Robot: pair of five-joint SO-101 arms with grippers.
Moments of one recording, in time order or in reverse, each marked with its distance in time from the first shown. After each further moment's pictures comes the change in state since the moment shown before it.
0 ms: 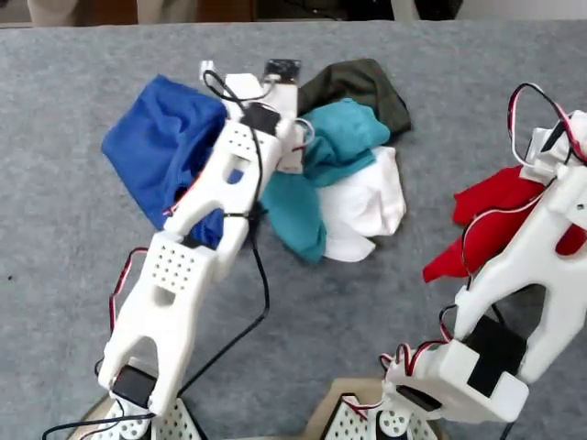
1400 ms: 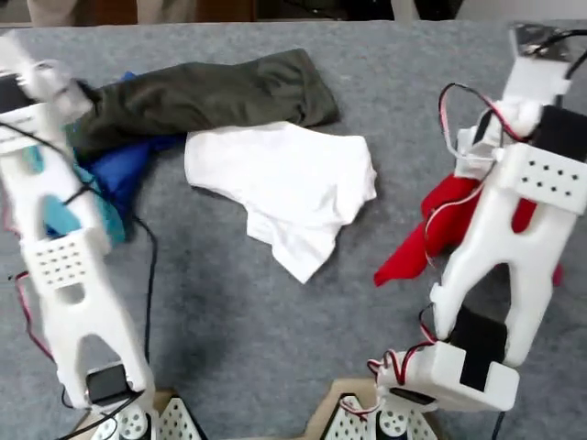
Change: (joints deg) left arm -35.7 -6.2 -30.3 22.0 -1.3; right arm -13.8 0.0 14.2 -4.6 0.0
